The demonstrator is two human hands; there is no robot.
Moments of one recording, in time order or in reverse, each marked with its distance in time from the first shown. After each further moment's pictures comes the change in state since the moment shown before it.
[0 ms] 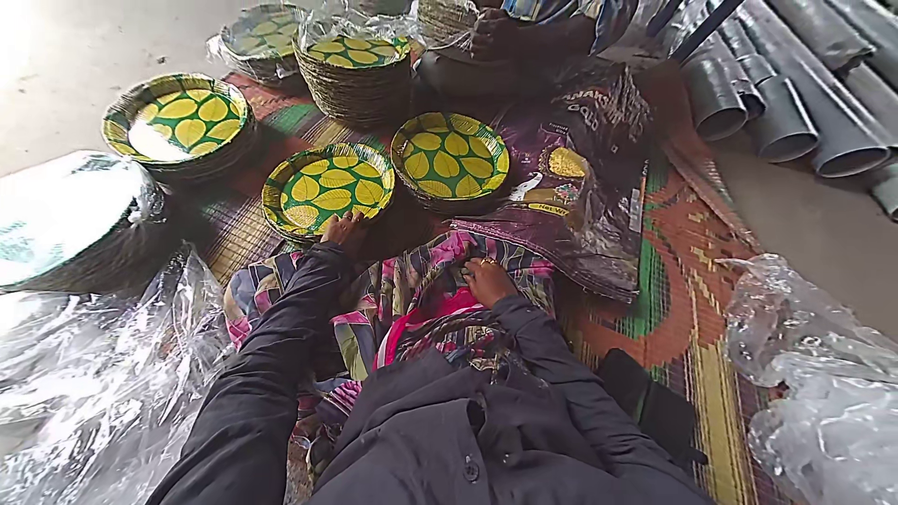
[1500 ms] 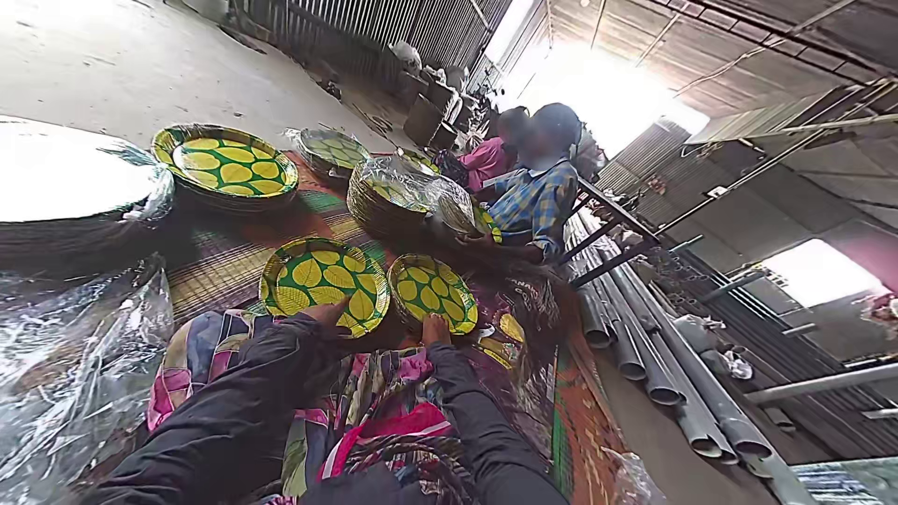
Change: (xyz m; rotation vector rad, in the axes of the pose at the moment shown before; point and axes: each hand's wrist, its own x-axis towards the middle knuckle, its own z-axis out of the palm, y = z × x) left_hand -0.024 -0.030 -0.017 -0.748 -0.140 -0.165; right_hand 0.151 -0.055 -0.057 -0.410 0.059 0.055
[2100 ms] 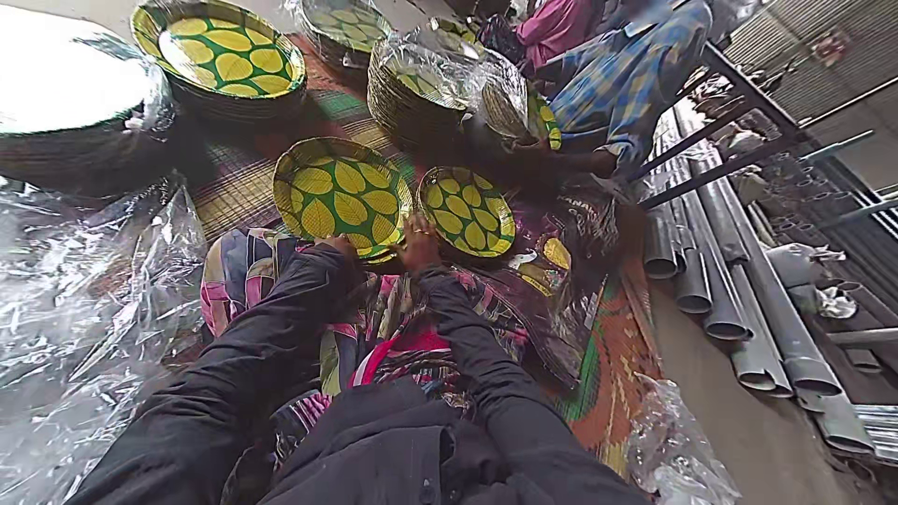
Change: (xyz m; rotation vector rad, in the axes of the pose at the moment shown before) left_hand -0.009 0.002 0.029 0.250 -0.060 -0.259; right_hand -0.004 -0.084 0.030 0.249 0.390 -0.445
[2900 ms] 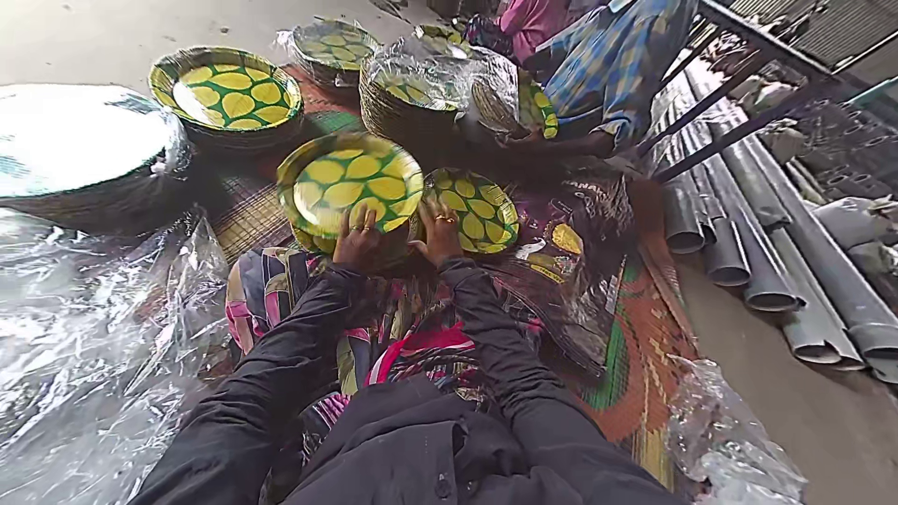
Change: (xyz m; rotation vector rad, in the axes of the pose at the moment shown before) left_hand -0.017 0.017 0.003 -0.013 0.798 0.352; right_hand 0.002 0.003 -0.061 0.066 0.049 0.049
